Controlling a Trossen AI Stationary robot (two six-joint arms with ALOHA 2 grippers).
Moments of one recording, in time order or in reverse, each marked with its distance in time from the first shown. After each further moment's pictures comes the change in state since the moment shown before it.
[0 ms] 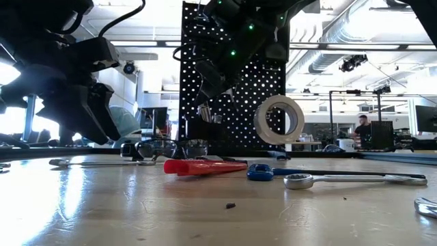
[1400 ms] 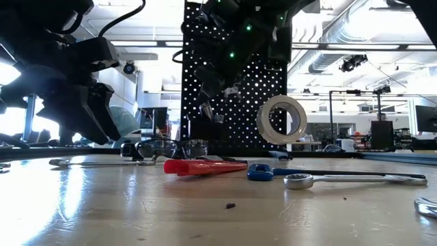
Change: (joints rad) left arm 0.000 0.000 0.000 0.000 0.000 0.009; right arm 0.012 0.004 -0.002 0.030 0.129 -0.077
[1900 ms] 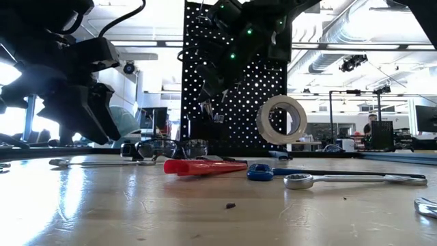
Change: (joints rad) left arm 0.003 0.000 0.000 0.001 0.000 0.000; right arm -0.073 -0.005 0.003 0.021 -0.077 0.042
